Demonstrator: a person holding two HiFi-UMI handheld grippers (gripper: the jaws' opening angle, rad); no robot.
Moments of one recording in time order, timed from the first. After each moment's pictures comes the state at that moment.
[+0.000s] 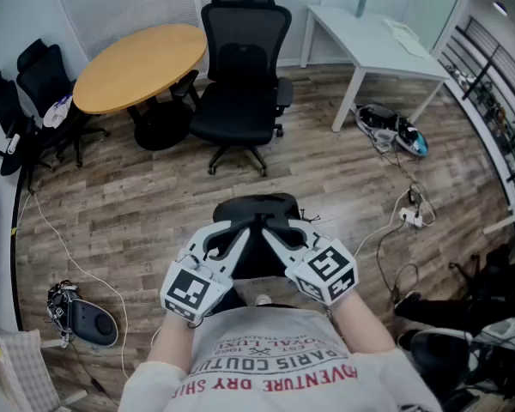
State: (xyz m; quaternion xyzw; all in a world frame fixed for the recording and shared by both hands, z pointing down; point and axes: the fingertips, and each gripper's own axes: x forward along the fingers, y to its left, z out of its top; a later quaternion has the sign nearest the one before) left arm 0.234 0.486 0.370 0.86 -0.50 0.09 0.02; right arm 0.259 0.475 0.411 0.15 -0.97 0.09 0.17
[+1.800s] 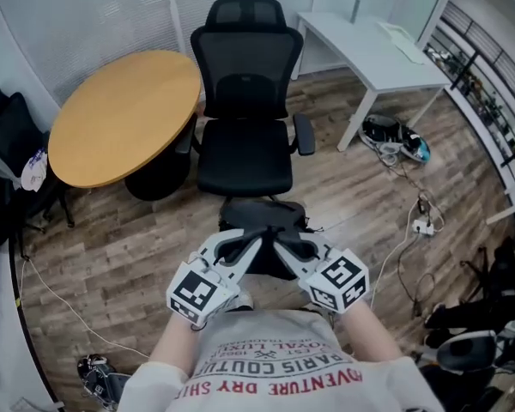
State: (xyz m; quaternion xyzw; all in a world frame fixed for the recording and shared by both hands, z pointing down) left arm 0.016 0.243 0.380 0.92 -0.38 0.07 0.06; right arm 0.045 0.245 0.423 0.22 -0.95 0.14 0.18
